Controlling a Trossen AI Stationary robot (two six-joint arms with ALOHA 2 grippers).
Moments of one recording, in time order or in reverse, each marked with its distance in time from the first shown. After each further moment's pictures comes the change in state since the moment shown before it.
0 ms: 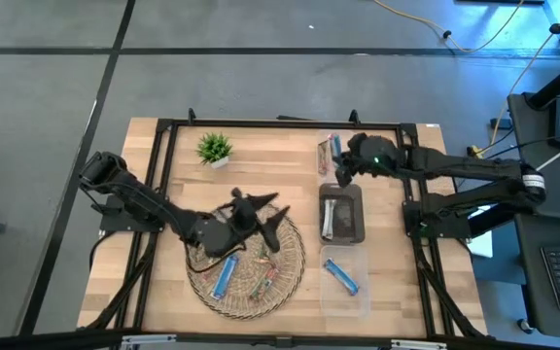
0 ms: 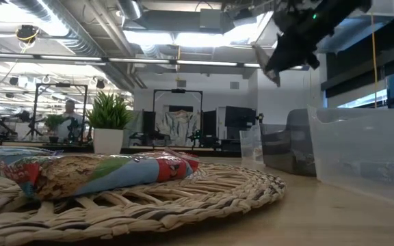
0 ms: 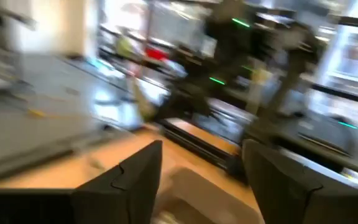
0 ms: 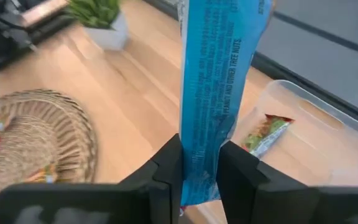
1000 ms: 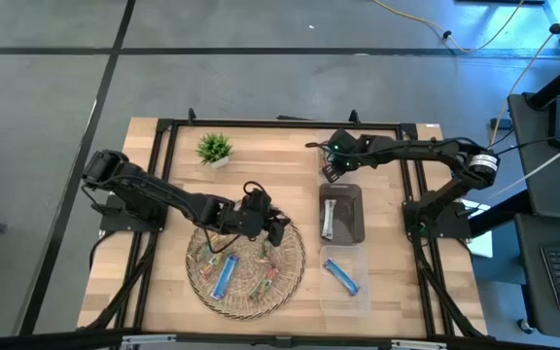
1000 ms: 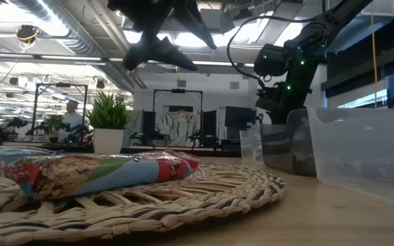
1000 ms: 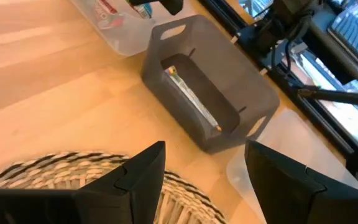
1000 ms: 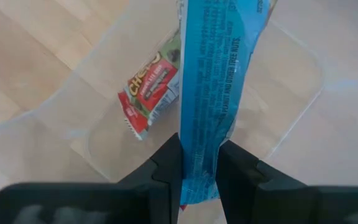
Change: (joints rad) left arm 0.163 0.017 0.000 -0.609 0.518 -0.717; right arm -0.256 0.463 0.000 -0.031 -0.122 -0.043
